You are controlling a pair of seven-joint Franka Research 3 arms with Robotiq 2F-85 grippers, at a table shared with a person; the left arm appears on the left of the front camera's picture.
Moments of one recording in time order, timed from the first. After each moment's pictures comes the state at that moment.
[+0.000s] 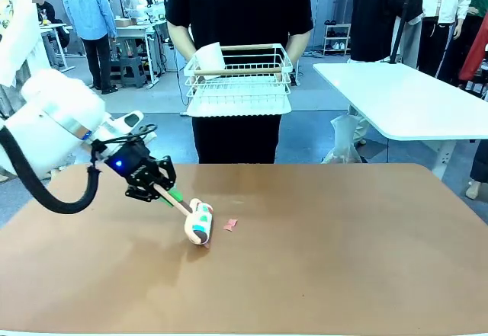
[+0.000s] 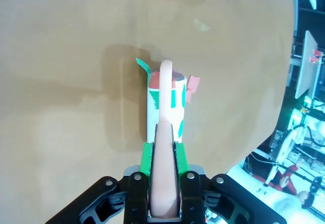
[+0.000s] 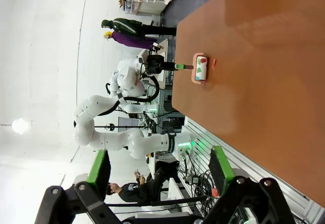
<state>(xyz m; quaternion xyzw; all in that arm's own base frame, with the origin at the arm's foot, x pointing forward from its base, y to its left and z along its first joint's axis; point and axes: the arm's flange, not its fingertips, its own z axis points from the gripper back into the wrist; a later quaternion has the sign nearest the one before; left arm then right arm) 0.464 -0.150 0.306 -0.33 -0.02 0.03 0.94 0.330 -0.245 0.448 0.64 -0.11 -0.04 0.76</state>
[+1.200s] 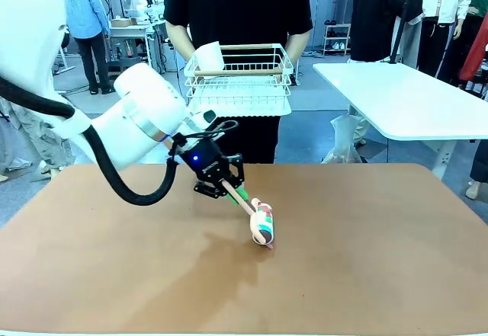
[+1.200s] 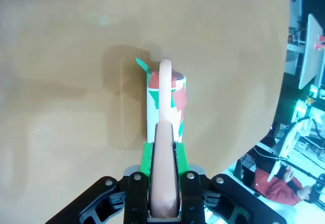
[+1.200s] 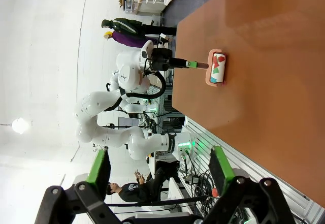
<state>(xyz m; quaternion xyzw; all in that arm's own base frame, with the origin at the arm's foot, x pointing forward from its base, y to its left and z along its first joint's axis) 0.481 -0.302 0.315 -0.32 0.00 -0.01 0.95 0.330 -0.245 0.448 0.64 -0.11 -0.04 0.76</state>
